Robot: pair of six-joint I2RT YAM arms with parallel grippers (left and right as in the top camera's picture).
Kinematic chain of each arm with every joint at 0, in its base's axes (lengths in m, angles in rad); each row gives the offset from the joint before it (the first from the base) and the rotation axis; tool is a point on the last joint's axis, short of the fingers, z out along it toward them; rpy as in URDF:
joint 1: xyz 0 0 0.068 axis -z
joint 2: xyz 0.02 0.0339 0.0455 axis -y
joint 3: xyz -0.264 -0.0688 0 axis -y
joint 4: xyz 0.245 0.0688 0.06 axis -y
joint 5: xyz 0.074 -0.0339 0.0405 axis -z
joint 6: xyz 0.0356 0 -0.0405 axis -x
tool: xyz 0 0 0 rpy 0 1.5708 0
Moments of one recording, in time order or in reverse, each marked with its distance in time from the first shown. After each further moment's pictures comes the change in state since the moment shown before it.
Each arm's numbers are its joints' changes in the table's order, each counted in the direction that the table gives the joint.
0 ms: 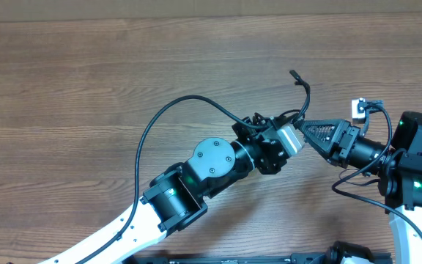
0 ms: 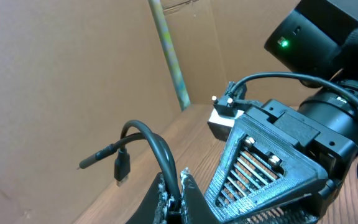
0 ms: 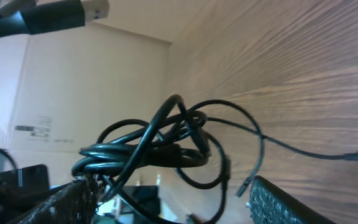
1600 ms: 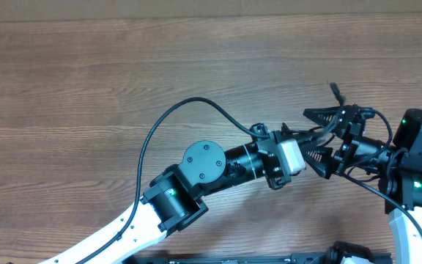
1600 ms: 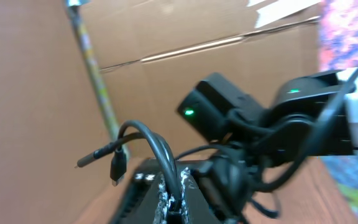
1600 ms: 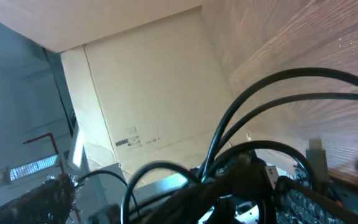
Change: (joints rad) left arm 0.000 0.000 0.000 0.155 0.340 0.095; right arm 0.000 0.000 0.000 0.092 -0.167 -0.616
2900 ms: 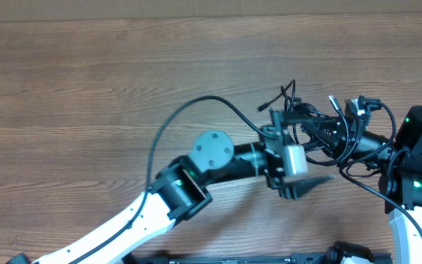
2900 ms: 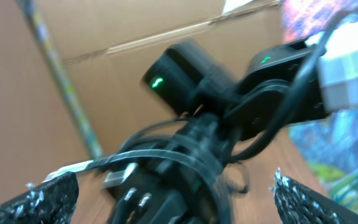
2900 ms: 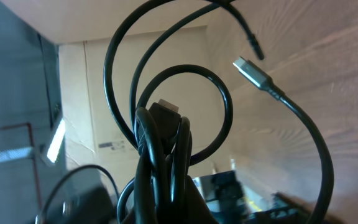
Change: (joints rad) left arm -0.054 -0.053 0.000 -0.017 0.151 -0.035; right arm 0.000 -0.001 -0.001 0.104 0.049 0.087
